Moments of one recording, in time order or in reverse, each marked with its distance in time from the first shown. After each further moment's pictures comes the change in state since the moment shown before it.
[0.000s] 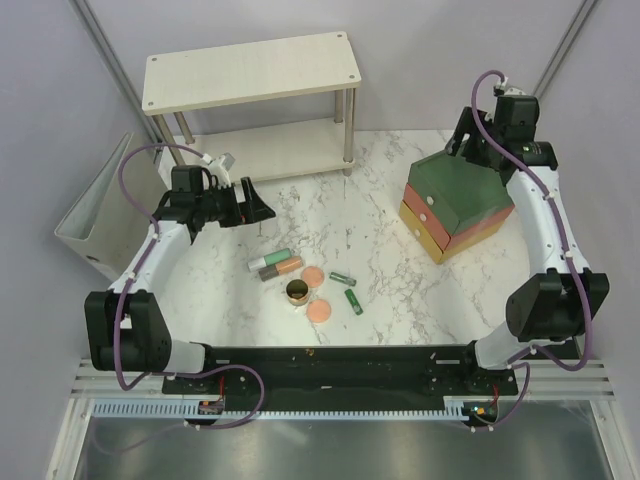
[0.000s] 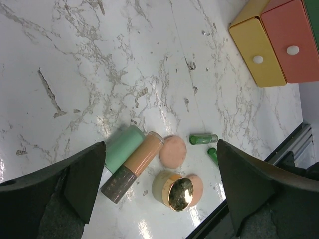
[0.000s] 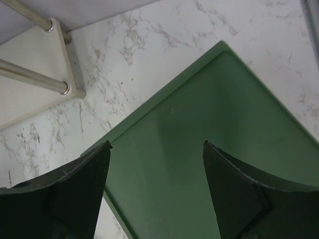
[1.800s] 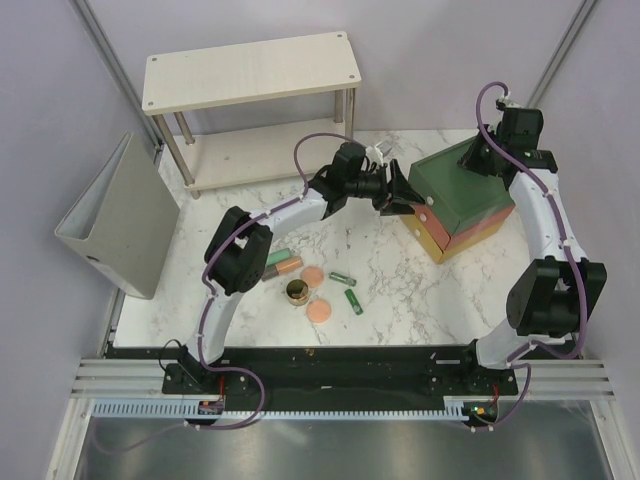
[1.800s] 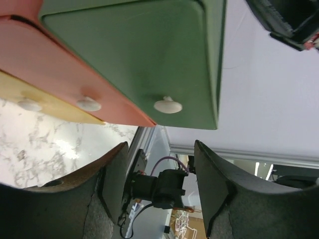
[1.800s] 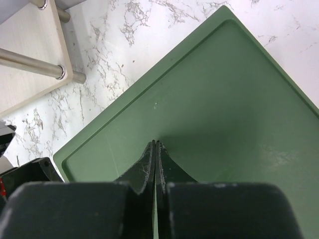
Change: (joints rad) left arm -0.675 0.846 0.770 0.474 0.126 -0.858; right arm -0.088 0.040 -0.132 0.062 -0.171 0.015
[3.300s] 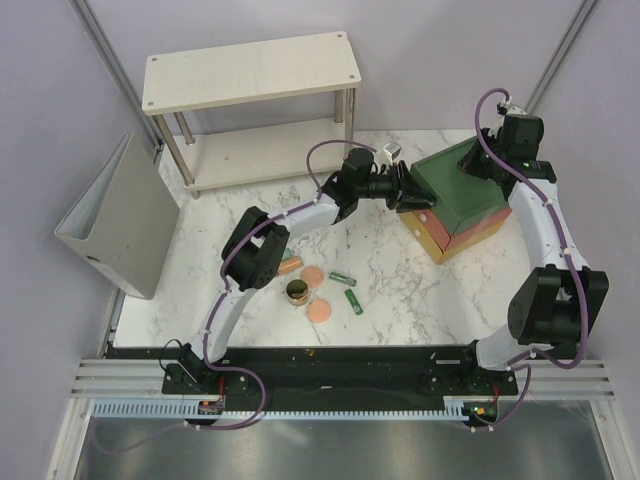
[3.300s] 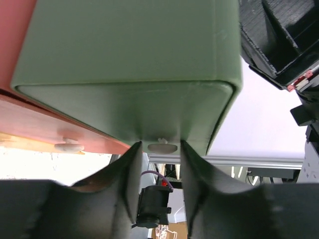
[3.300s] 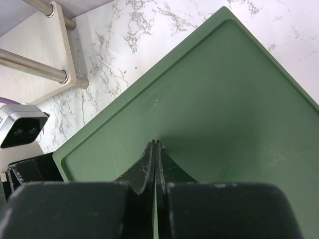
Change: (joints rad) left arm -0.028 0.145 0.095 0.244 0.003 -0.213; right arm -0.001 -0.061 -0.111 0.113 -0.001 0.002
